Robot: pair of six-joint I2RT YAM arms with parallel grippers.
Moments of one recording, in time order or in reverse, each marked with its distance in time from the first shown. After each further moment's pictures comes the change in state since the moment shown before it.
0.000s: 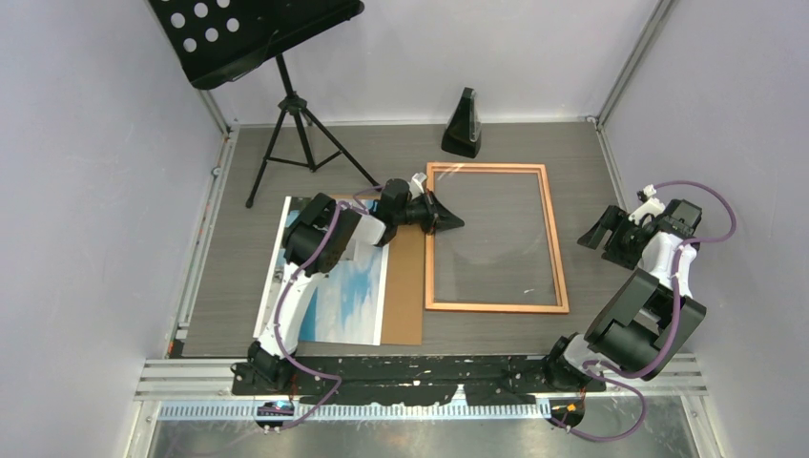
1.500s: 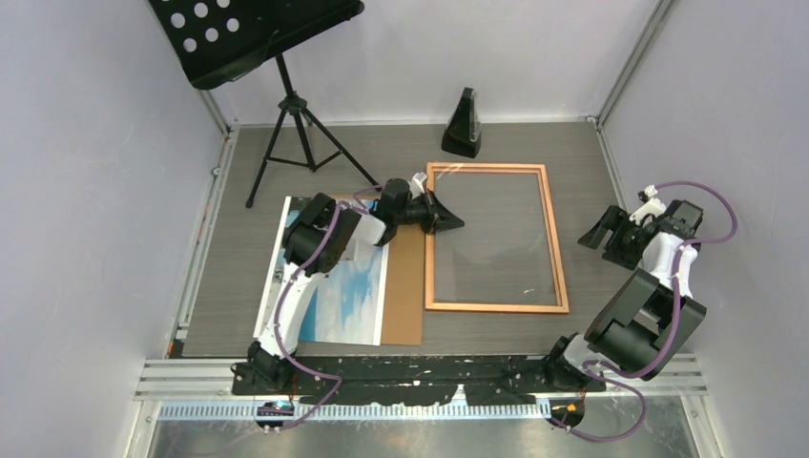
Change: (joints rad) left arm 0.000 0.000 0.004 -0.010 0.006 0.017; right arm -0.006 0.000 0.000 0.000 -0.008 0.000
